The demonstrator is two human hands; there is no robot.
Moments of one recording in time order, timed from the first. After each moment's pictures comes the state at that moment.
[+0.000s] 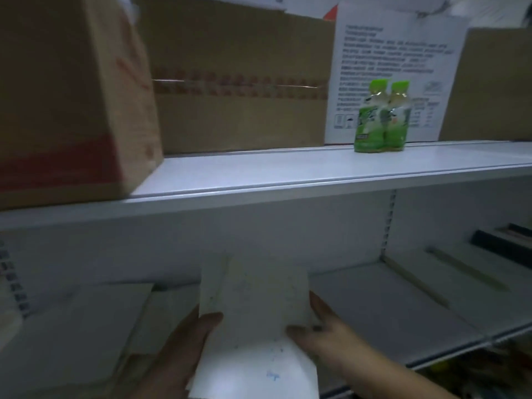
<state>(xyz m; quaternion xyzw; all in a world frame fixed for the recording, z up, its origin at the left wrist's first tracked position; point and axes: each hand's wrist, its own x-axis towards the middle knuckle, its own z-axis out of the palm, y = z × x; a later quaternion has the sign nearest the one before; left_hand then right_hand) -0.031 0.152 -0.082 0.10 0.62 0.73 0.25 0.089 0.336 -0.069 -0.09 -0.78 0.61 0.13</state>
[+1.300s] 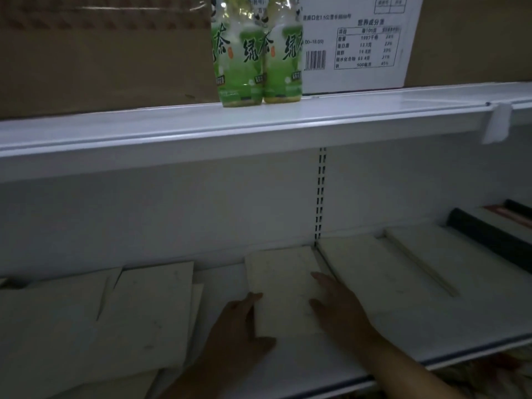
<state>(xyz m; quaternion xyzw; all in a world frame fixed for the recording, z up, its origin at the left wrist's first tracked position) 0.017 0.475 -0.198 0.31 0.86 0.38 0.09 0.110 0.672 -0.165 -0.18 -0.91 0.35 0.14</state>
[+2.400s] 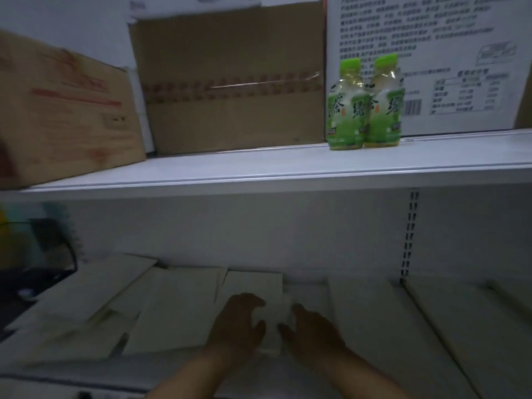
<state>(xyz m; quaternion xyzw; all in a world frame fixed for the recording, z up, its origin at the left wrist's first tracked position) 0.022 0.347 -0.124 0.21 0.94 0.25 -0.09 0.059 0.507 -0.131 -0.03 -0.98 0.20 -0.01</state>
